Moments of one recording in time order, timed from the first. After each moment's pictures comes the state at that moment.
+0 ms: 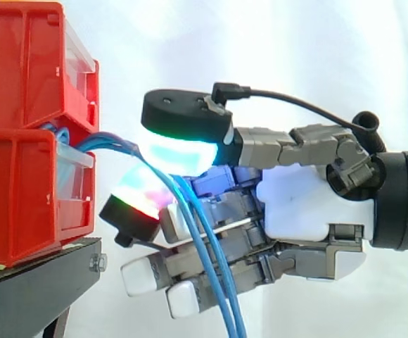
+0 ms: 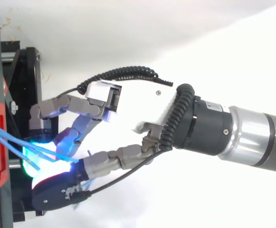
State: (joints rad) arm 0.22 -2.40 -1.06 -2.76 -1.15 -0.05
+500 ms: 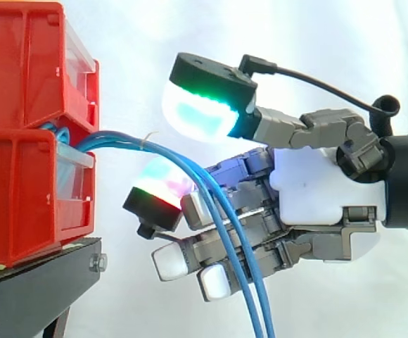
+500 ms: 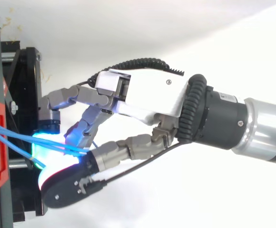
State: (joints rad) arm 0.21 -2.36 -1.06 -2.86 -1.15 -0.02
